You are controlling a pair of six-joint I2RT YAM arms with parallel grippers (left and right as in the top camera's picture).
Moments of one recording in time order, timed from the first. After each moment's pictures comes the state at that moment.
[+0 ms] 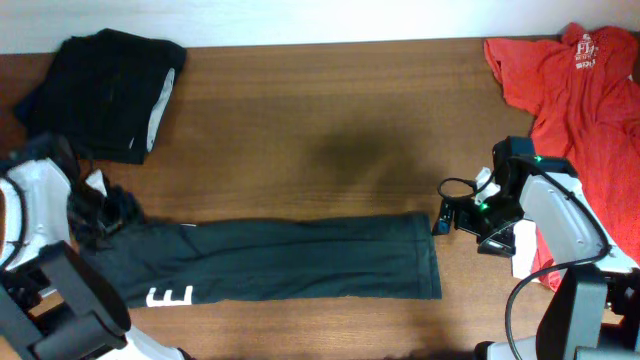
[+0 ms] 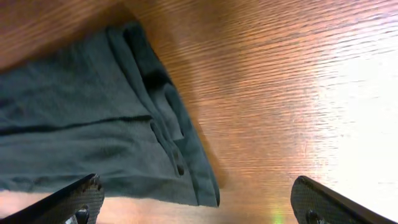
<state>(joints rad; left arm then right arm) 0.47 1.83 1.44 -1.32 0.11 -0.11 -0.14 1.61 1.04 -1.12 -0.28 0.17</state>
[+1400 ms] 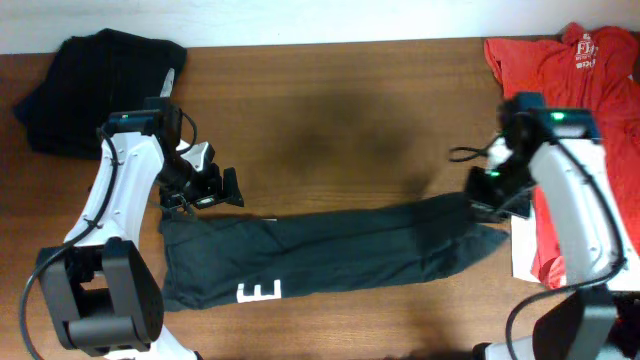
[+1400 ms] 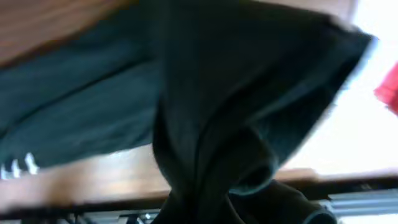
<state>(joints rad) 0.03 1.83 1.46 -1.32 0.30 -0.08 -0.04 1.62 1.44 -1.49 -0.15 0.25</state>
